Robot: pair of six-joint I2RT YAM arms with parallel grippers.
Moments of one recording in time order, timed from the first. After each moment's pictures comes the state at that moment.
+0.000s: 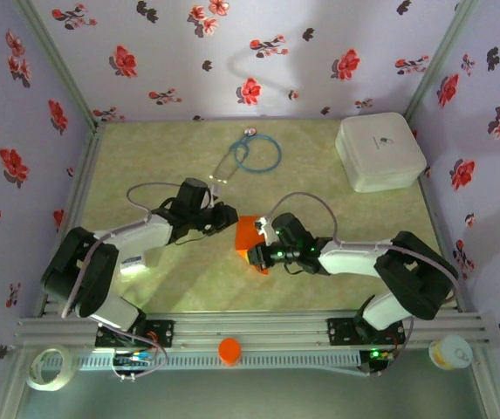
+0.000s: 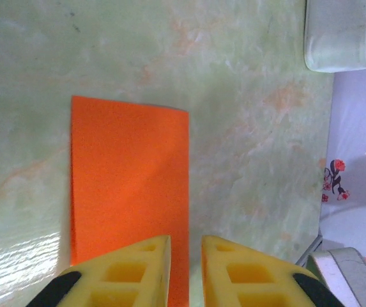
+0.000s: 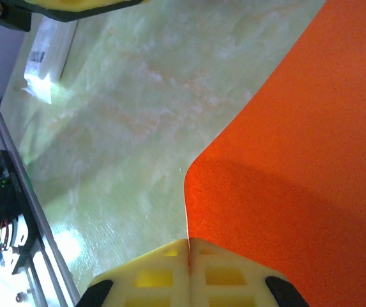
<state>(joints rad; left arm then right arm) -0.59 1.53 0.79 0.00 0.45 -0.91 0.84 1.50 0.55 0.23 -0.43 0.56</state>
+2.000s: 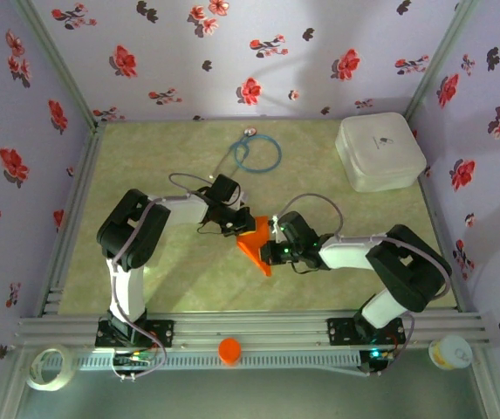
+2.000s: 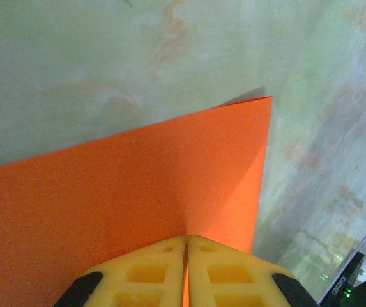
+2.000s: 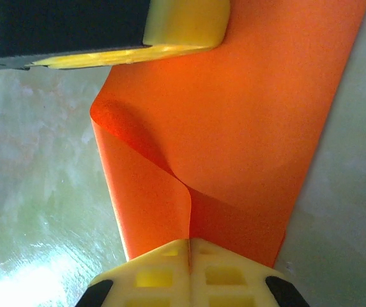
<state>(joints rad) -0.65 1.96 1.10 -0.21 0.54 -0.73 0.76 1.55 0.55 0.12 -0.34 0.63</state>
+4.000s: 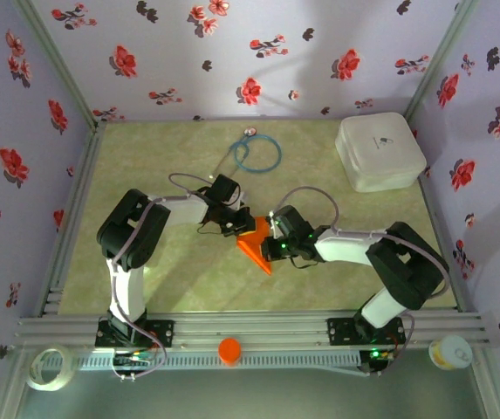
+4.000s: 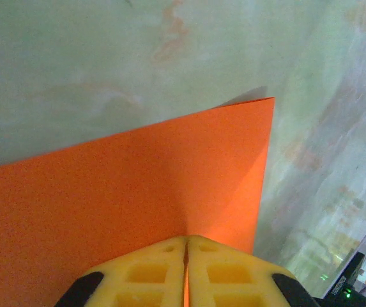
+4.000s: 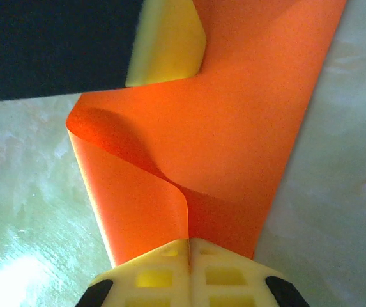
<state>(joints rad) -0.65 1.96 1.10 -0.21 0.54 -0.73 0.76 1.57 0.65 -0.05 -0.27 0.56</state>
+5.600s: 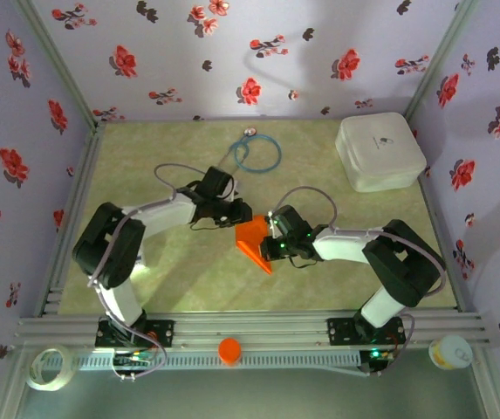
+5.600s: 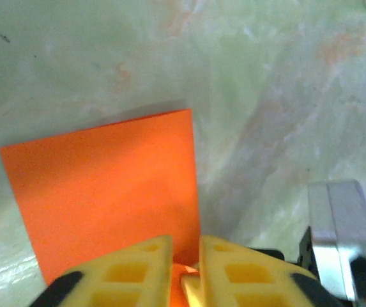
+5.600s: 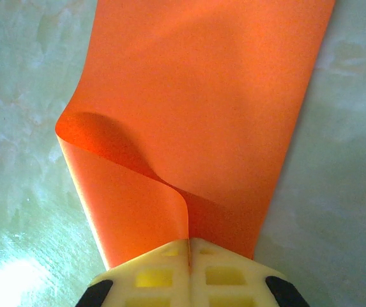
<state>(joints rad) -0.65 1.73 1.04 -0.24 0.43 -0.73 0.76 1.60 0.66 -0.05 -0.27 0.56</state>
